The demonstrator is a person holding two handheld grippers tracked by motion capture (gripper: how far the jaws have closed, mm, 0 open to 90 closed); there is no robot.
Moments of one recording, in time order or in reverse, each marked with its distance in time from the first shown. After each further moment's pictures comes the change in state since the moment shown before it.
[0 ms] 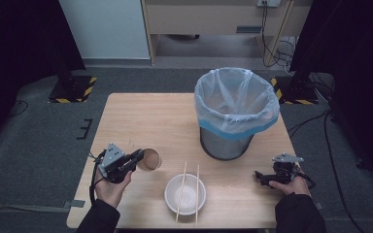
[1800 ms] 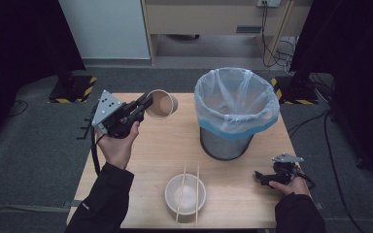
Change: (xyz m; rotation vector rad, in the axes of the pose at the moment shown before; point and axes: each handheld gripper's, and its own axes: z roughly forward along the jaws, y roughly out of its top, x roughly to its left) left arm -0.020 0.151 -0.005 -0.375 -0.036 0.047; right arm 0.000 0.000 0.000 0.000 0.000 0.000
